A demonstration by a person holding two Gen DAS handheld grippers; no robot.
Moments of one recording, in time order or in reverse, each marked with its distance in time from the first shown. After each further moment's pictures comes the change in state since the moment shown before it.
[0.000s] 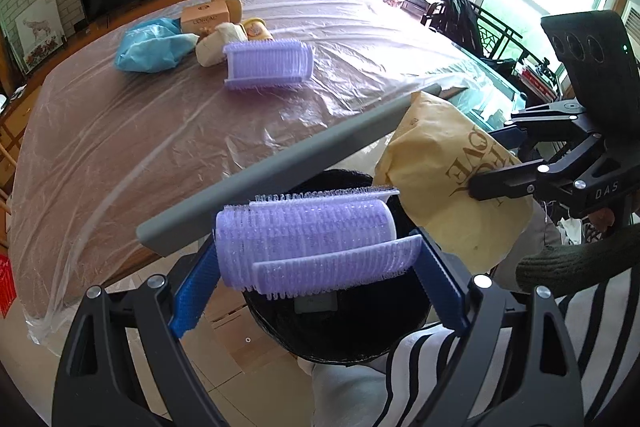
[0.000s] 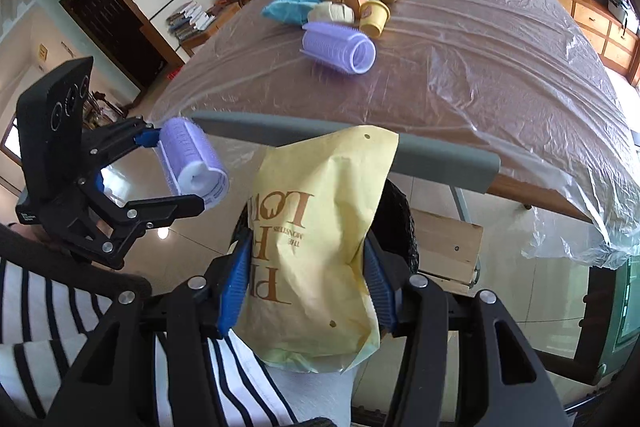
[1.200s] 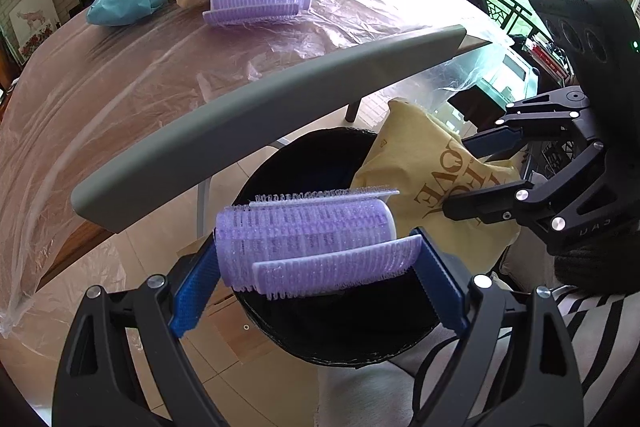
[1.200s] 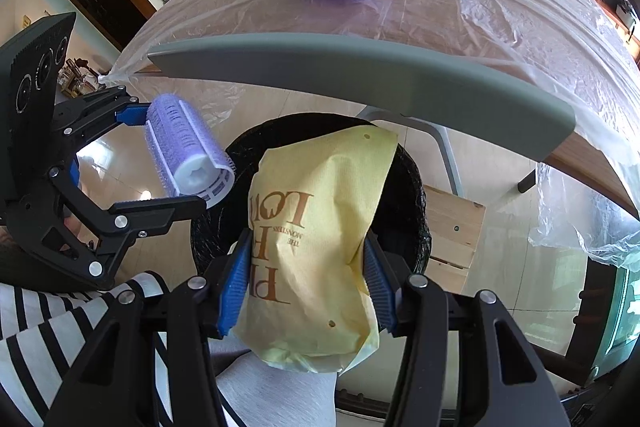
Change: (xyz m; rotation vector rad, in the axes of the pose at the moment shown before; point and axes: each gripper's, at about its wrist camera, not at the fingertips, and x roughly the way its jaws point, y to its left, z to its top) left arm 0.054 -0.001 -0.020 0.001 0.094 0.019; right arm 0.065 -0.001 -0.010 -0.030 0.128 -0.064
